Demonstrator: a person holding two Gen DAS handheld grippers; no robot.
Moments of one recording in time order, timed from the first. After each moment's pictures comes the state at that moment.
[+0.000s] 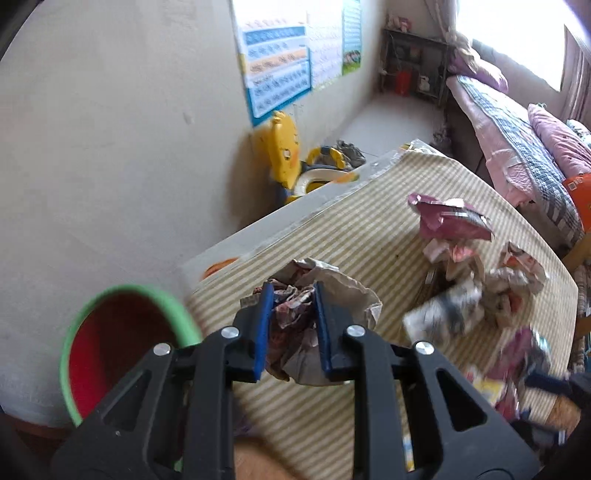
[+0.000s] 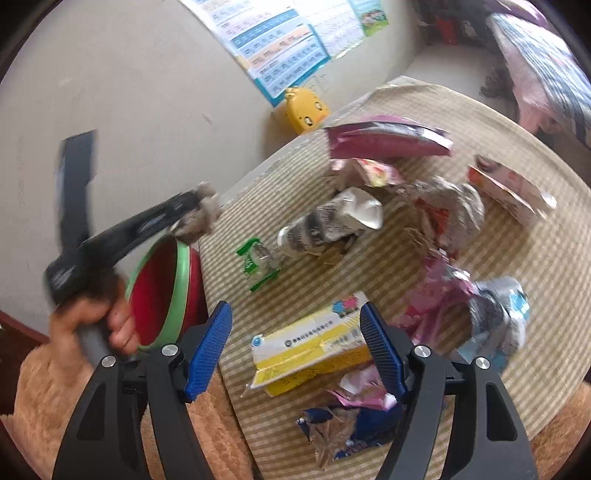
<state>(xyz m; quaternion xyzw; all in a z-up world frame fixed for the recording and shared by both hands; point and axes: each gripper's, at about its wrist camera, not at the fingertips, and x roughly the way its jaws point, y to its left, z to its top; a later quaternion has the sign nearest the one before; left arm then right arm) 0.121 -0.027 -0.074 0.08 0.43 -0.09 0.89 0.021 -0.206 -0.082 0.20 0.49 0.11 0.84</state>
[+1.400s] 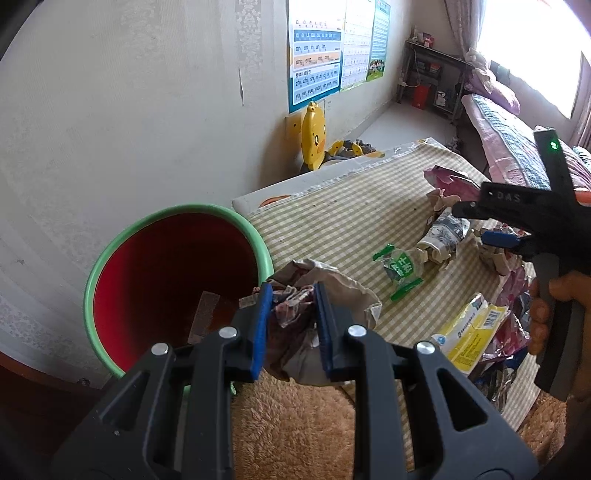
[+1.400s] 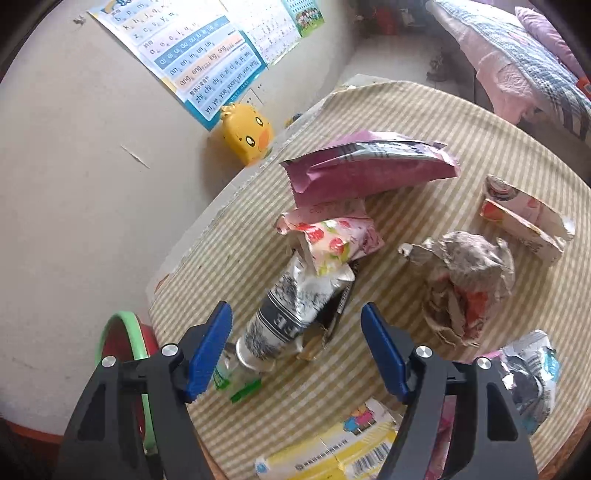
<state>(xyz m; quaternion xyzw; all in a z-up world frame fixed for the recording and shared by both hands) 0.044 0.042 -0.074 0.04 0.44 -0.07 0.90 0.119 -0.204 -0.113 0.27 0.51 -0.04 0.82</state>
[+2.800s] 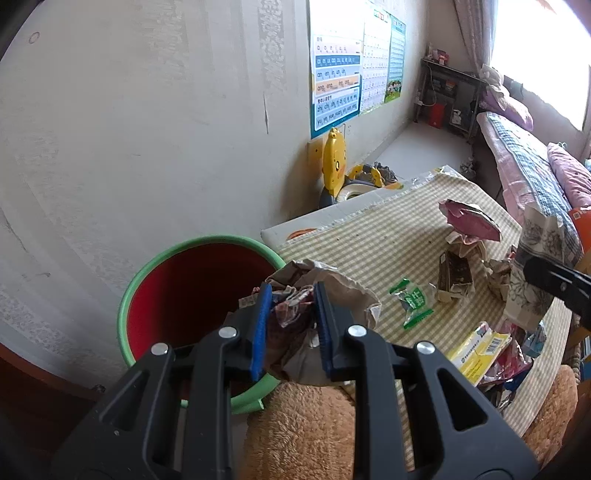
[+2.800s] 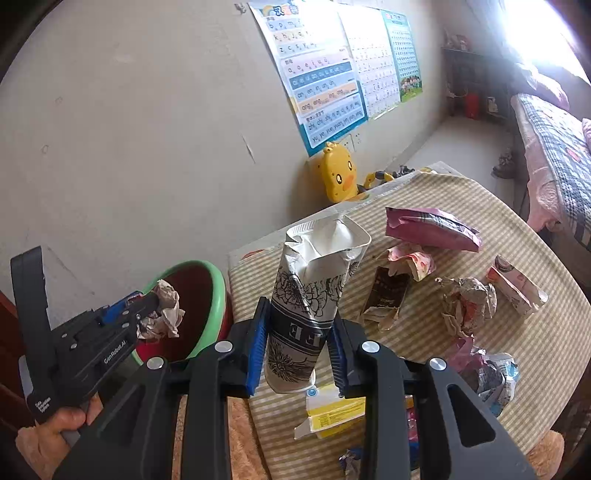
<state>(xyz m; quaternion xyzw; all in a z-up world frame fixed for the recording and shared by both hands) 0.046 0.056 -0.036 0.04 0.40 -0.03 0.91 0.018 -0.138 -0.014 0.13 0.41 0.10 0.90</state>
